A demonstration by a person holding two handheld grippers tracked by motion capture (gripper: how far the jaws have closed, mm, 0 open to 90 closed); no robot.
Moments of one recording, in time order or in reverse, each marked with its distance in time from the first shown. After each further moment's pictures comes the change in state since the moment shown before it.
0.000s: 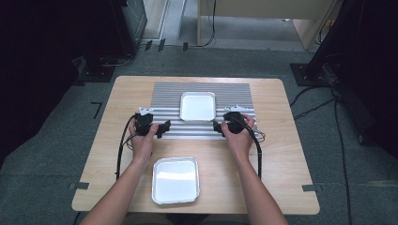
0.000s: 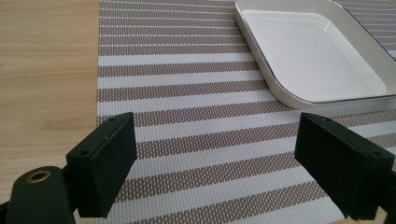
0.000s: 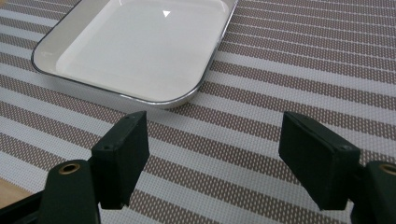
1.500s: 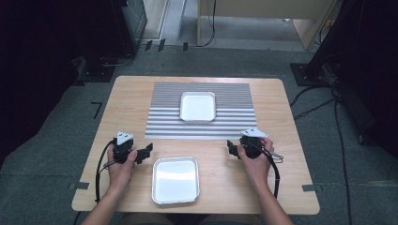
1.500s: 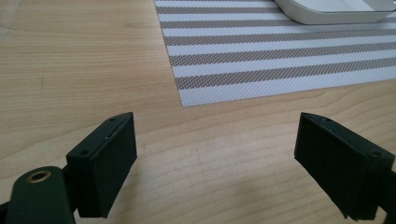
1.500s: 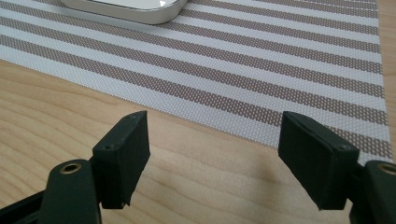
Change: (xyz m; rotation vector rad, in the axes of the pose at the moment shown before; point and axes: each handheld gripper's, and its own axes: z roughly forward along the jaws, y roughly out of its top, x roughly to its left) left arm 0.039 -0.071 -0.071 -0.014 -0.003 0.055; right arm -0.022 -0.070 -0.061 -0.040 -0.008 -0.046
